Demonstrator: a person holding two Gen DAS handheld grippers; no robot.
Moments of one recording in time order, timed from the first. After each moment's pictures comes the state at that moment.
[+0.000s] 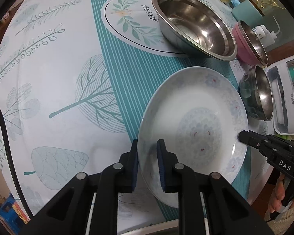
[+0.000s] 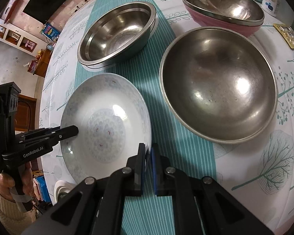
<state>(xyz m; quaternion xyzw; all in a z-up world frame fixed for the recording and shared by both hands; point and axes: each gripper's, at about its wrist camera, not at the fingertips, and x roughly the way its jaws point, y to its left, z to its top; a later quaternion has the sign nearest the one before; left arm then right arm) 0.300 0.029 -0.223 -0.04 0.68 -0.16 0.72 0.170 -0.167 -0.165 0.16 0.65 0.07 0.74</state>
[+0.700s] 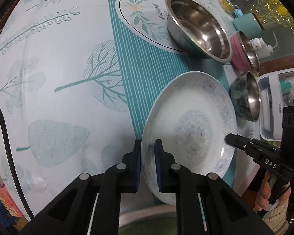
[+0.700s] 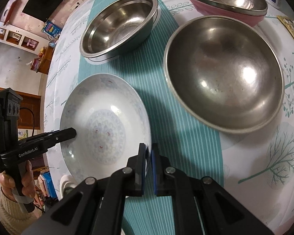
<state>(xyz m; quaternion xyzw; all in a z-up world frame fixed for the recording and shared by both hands) 0.276 0.065 -0.213 -0.11 0.68 -0.16 0.70 0.165 -0.163 -0.167 0.18 0.66 0.09 0.72</state>
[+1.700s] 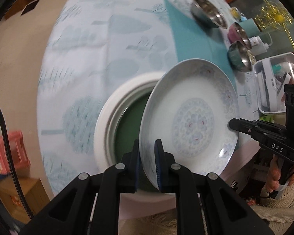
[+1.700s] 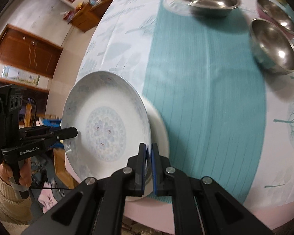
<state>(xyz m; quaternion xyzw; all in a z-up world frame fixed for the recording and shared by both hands) 0.054 0.138 -0.167 -0.16 0.68 -0.08 0.71 0.053 -0.061 -0.120 0.05 0.68 0.23 0.69</state>
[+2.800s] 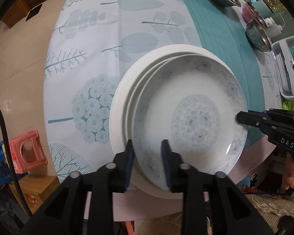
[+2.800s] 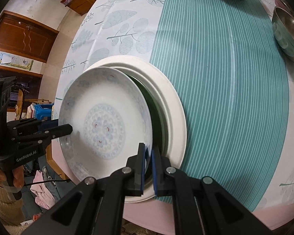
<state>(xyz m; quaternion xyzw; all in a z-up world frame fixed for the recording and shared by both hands) 0.044 0.129 -0.199 -0.08 0.71 -0.06 0.70 0.030 -0.035 -0.157 0.01 0.71 0.23 0.67</state>
